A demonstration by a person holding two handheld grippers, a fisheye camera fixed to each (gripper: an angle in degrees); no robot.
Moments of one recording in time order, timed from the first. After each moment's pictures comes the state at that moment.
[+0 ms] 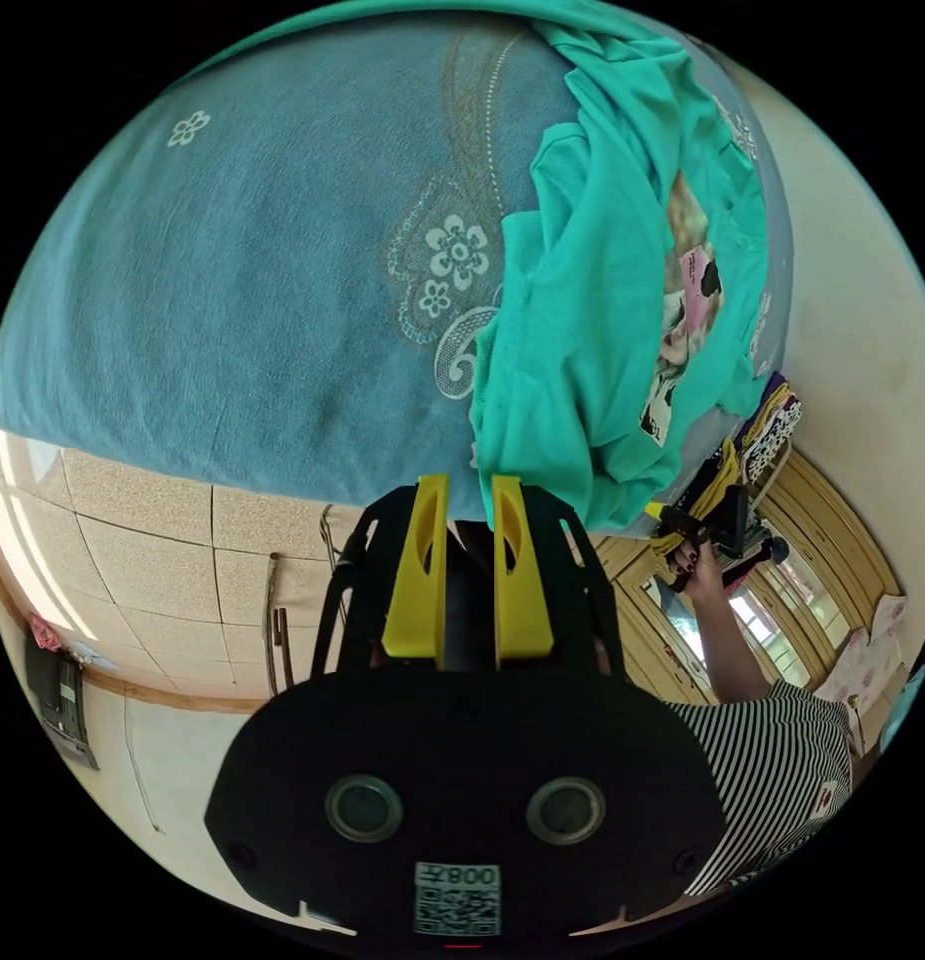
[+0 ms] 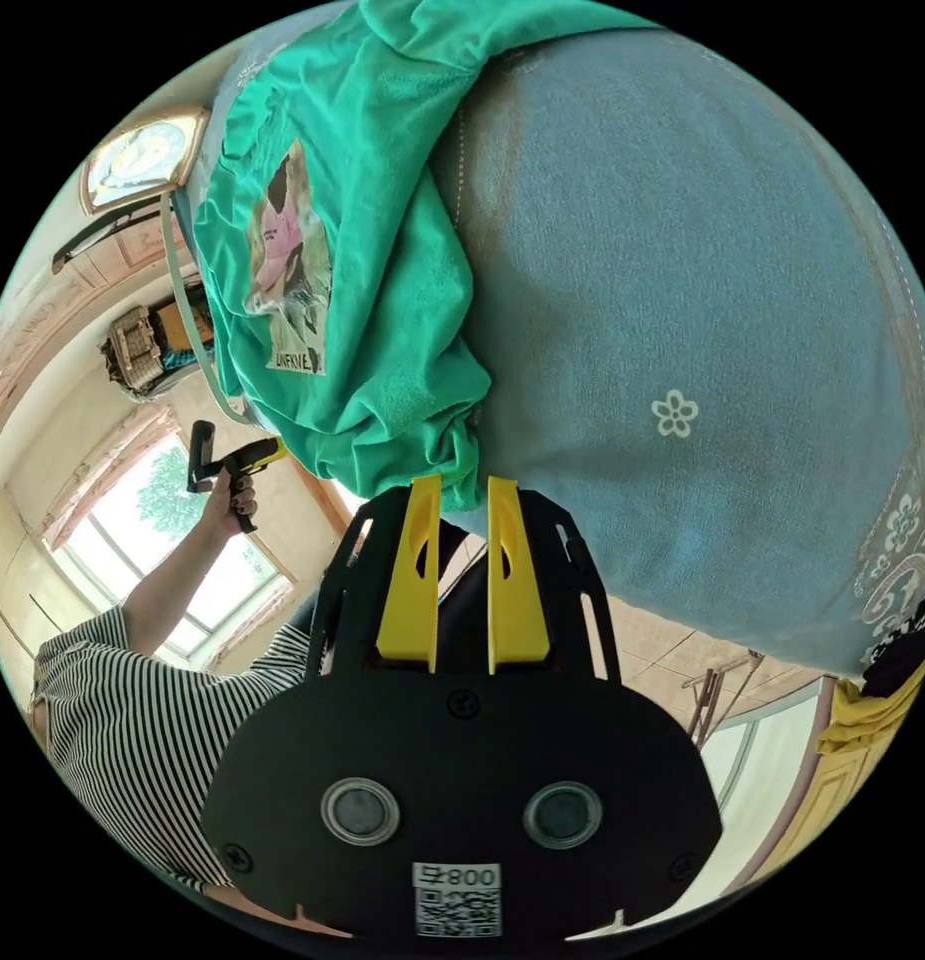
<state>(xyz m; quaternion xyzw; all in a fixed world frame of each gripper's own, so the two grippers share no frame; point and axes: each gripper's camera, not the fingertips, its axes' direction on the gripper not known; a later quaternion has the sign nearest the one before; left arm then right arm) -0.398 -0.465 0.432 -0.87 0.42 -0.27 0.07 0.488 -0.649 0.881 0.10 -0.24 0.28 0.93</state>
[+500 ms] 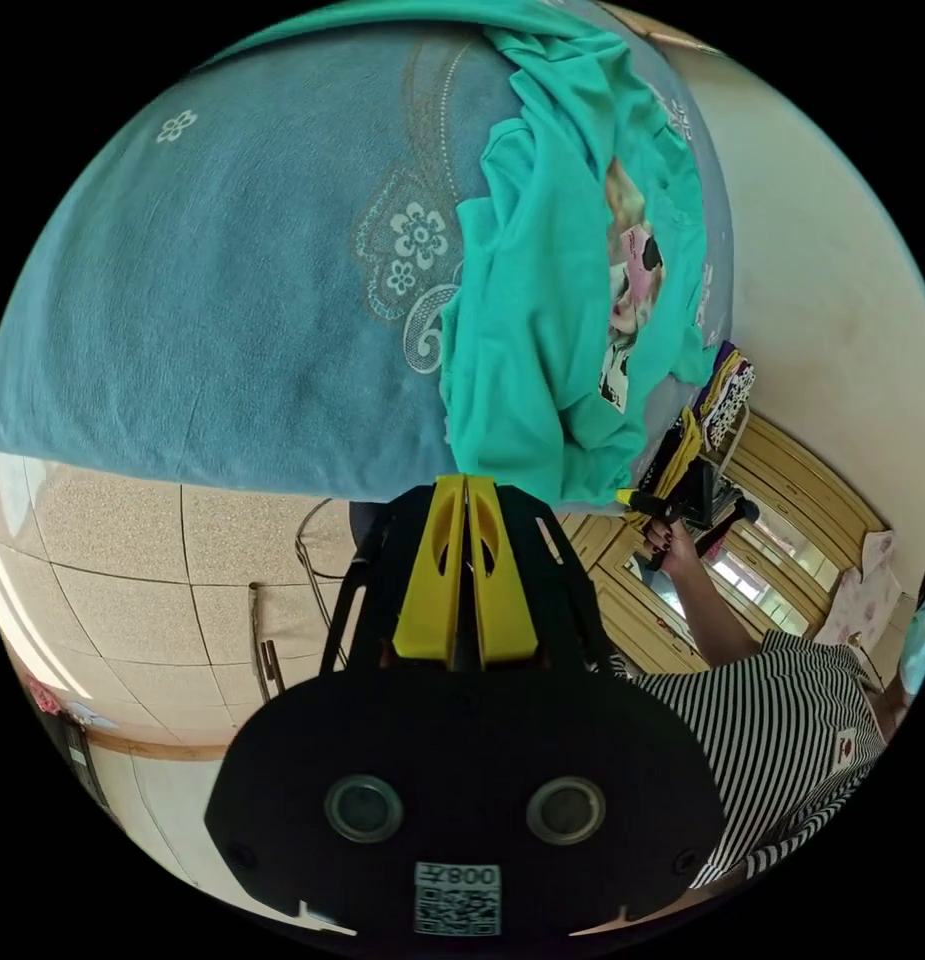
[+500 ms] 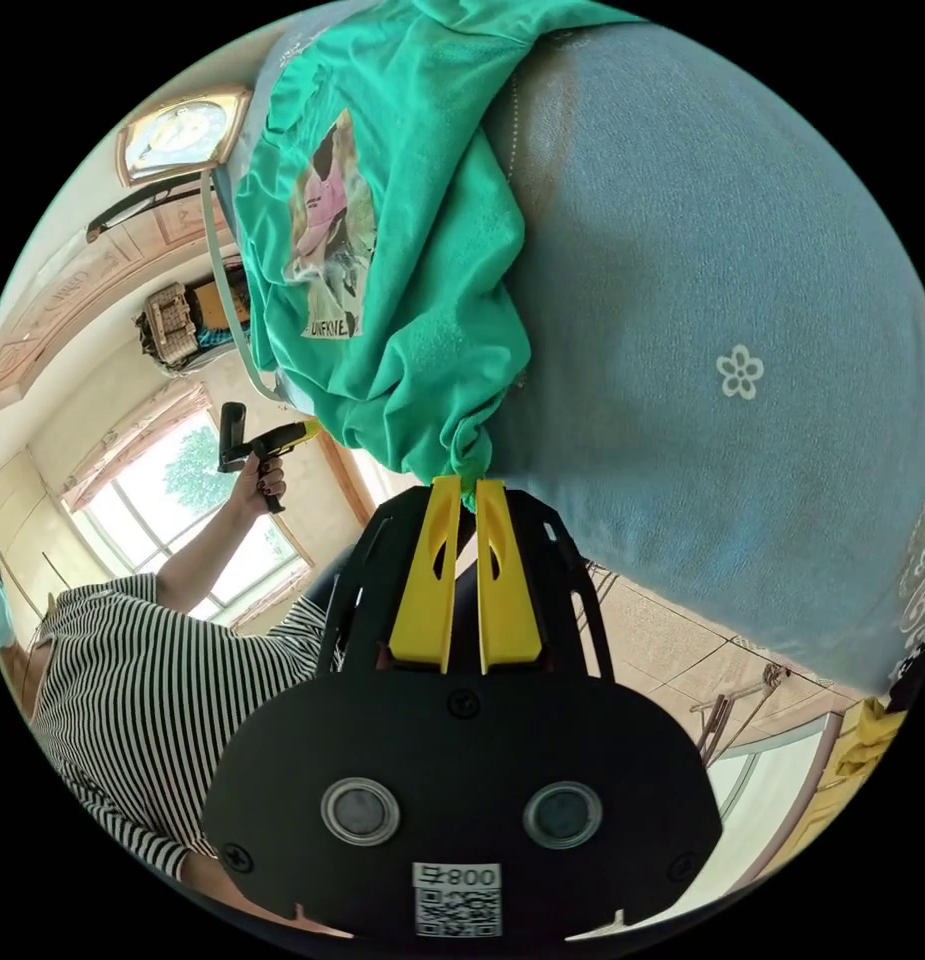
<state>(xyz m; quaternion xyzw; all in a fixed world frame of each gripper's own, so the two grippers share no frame) -0.441 -0.455 0.394 -0.82 0.47 -0.32 0.08 0.488 -0.630 0.924 0.12 -0.28 0.23 0.92</state>
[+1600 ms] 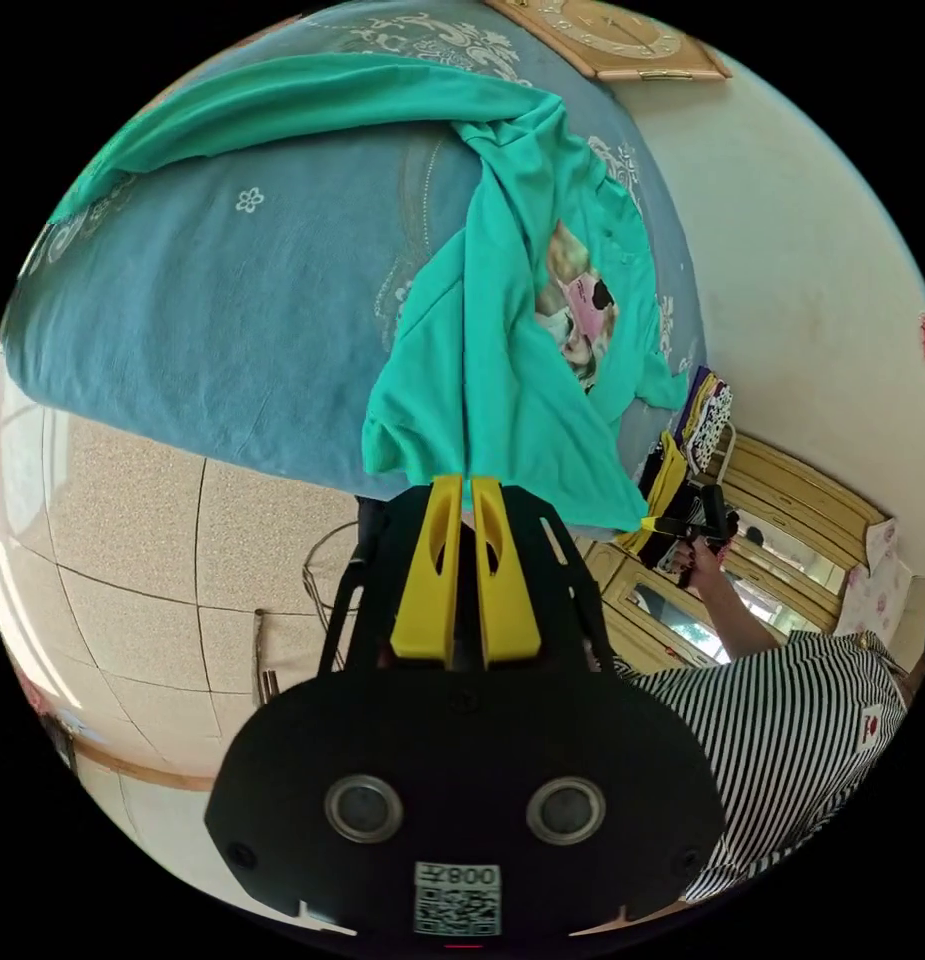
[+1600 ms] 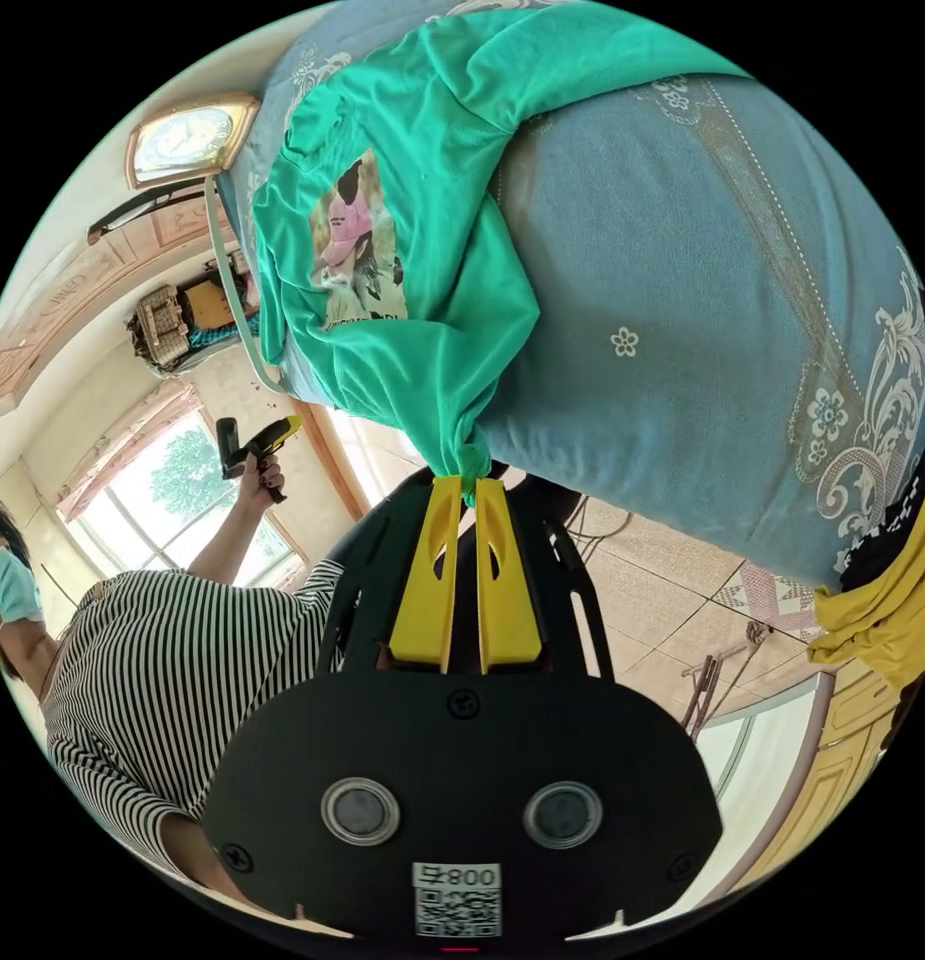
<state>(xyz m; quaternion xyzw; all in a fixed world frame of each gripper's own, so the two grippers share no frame) -0.502 -0.479 0.438 -0.82 0.44 -0.34 0.15 0.498 -0.588 0.869 0.10 -0.26 0.25 0.93</state>
